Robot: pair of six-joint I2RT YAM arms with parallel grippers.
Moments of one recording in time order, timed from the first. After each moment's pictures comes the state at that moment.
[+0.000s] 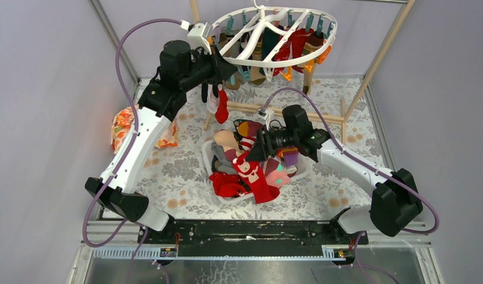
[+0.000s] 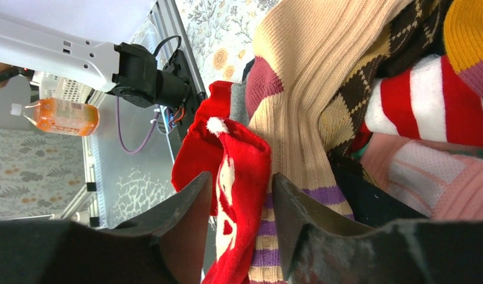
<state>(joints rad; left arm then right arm) -0.42 1.51 1.81 -0.46 0.27 -0.36 0.61 1.39 0.99 -0.21 -0.80 0.31</state>
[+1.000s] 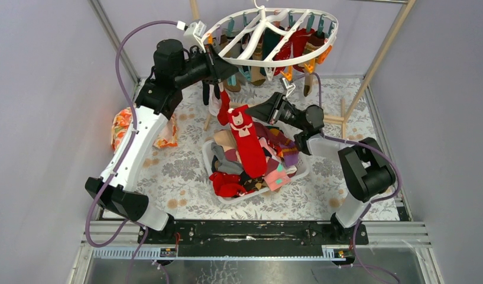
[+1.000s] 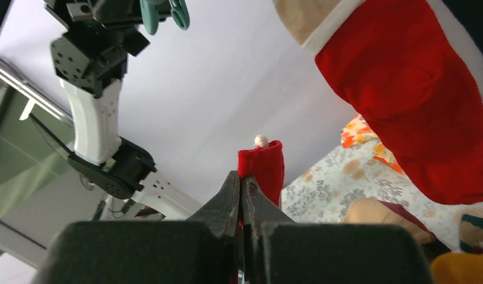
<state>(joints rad) -0.36 1.51 1.78 -0.39 0.45 -0.49 0.44 1.69 0.88 1.32 -0.81 1.24</state>
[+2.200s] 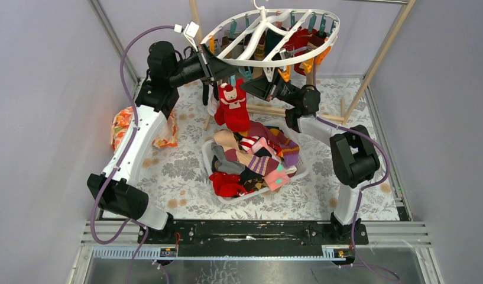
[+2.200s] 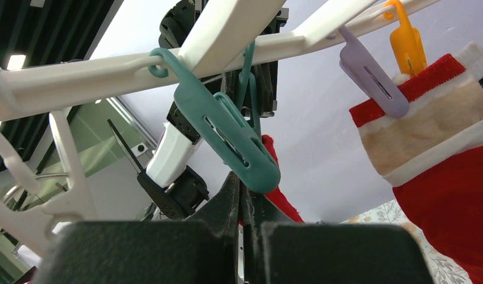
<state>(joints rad) -0.26 1.51 1.66 -0.15 0.75 -0.75 0.44 1.90 1.30 1.48 -0.83 1.56</state>
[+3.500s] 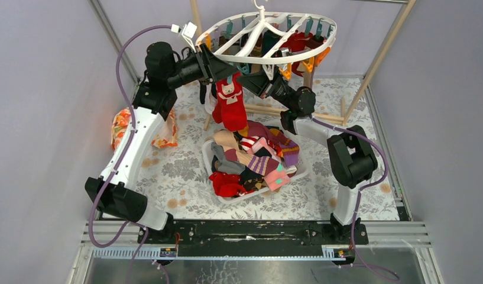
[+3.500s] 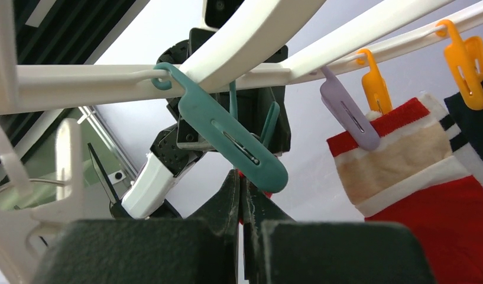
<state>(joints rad) -0.26 1.49 1.65 -0.17 0.71 -0.70 0.49 1.91 1.30 1.48 -0.66 1.42</state>
